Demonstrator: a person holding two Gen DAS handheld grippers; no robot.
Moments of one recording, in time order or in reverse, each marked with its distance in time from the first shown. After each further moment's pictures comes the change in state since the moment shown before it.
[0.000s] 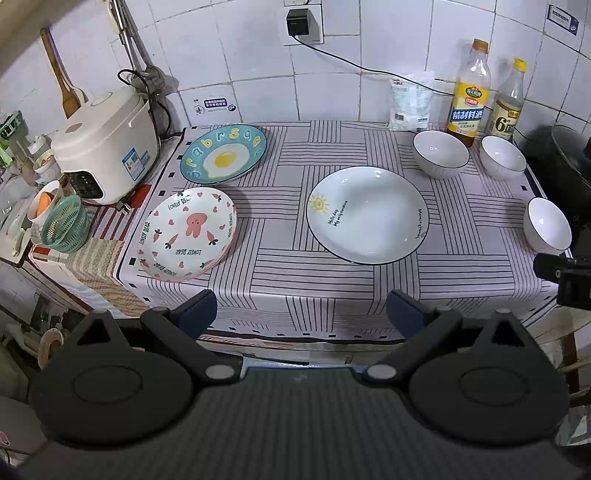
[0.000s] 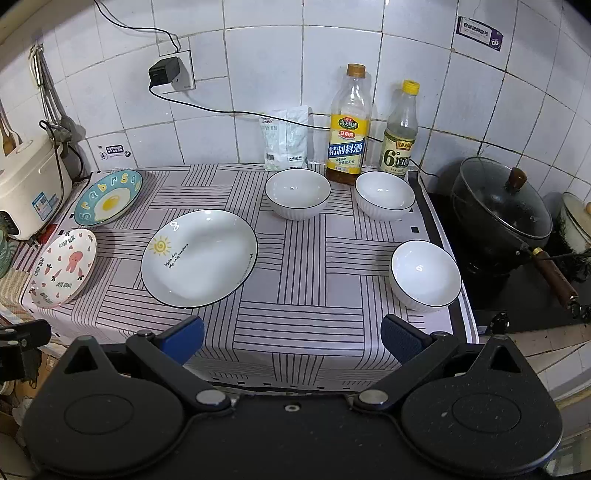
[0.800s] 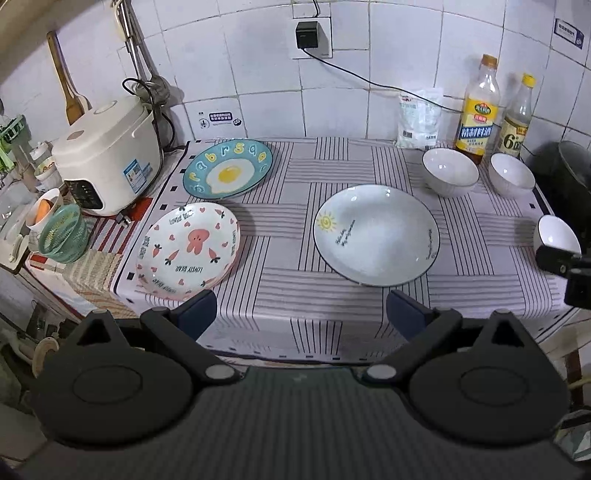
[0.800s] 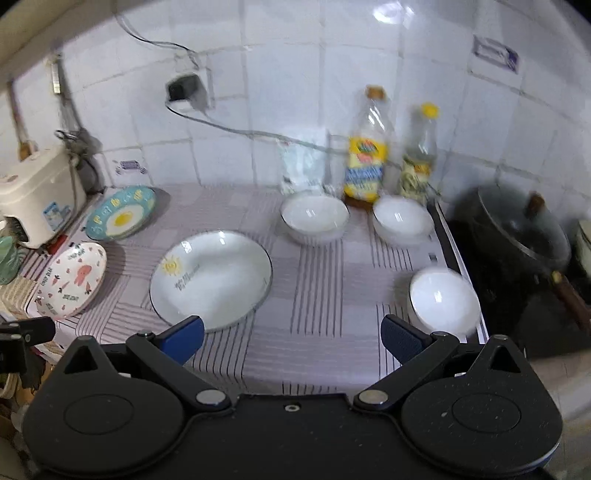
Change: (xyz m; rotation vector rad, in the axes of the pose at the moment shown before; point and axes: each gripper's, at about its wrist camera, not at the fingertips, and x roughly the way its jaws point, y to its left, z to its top) left arm 0.020 0.008 0.006 -0.023 -0.072 -0.005; right arm 0.015 0.003 0.003 -0.056 -0.121 0.056
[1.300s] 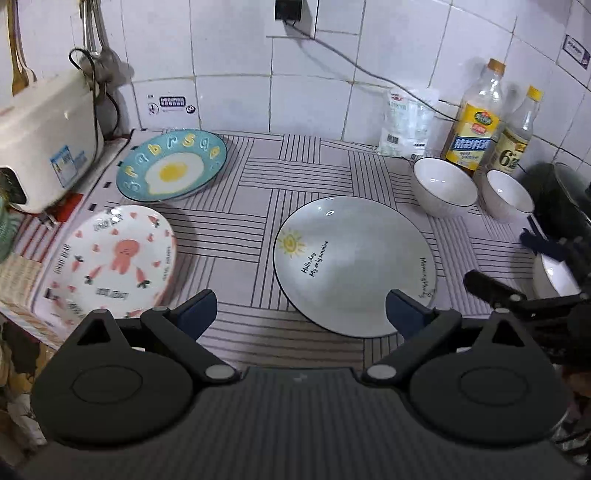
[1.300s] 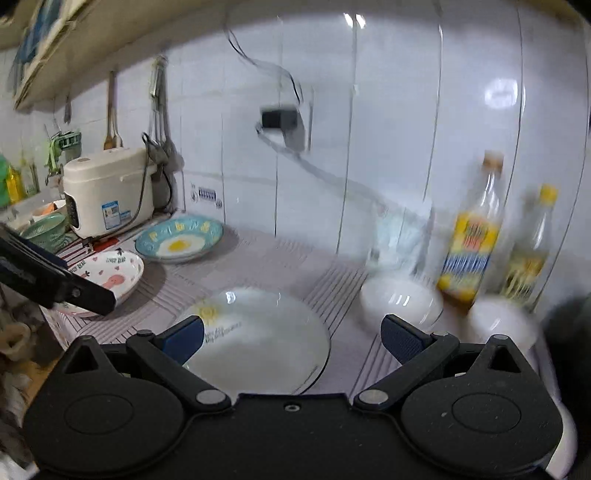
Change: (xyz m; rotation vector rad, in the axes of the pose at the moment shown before) left arm 0.123 0.000 0.013 -0.056 -0.010 -0.150; right arm 0.115 0.007 0.001 -0.213 -0.254 0.265
